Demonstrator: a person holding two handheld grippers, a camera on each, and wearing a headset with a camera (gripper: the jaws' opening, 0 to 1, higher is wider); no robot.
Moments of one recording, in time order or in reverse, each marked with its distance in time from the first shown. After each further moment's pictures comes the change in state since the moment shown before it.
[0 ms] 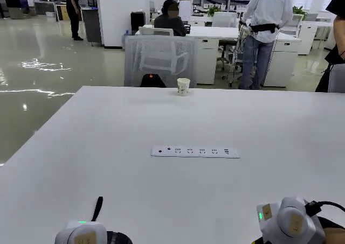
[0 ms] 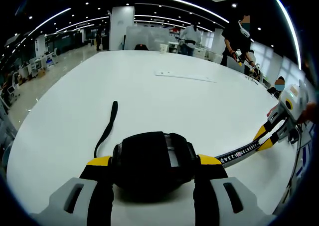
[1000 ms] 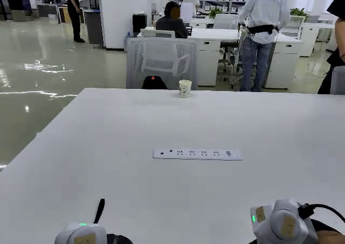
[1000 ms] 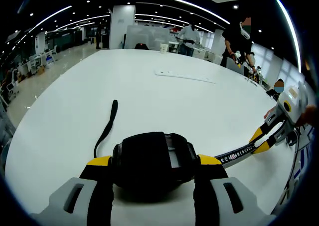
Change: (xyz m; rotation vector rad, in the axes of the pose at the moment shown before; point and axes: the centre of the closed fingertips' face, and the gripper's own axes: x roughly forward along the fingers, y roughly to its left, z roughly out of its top) left arm -0.001 0.001 0.000 -0.018 0.006 -0.013; right arm 0.008 0.002 0.017 -0.006 -0.013 0.006
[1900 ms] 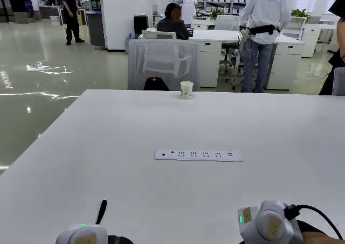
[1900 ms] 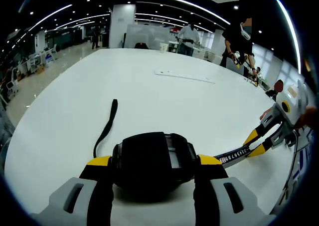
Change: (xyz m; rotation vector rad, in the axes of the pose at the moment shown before) left arm -0.001 0.000 0.000 -0.008 0.005 -0.007; right arm 0.014 0.004 0.025 -0.007 -0.025 0.012
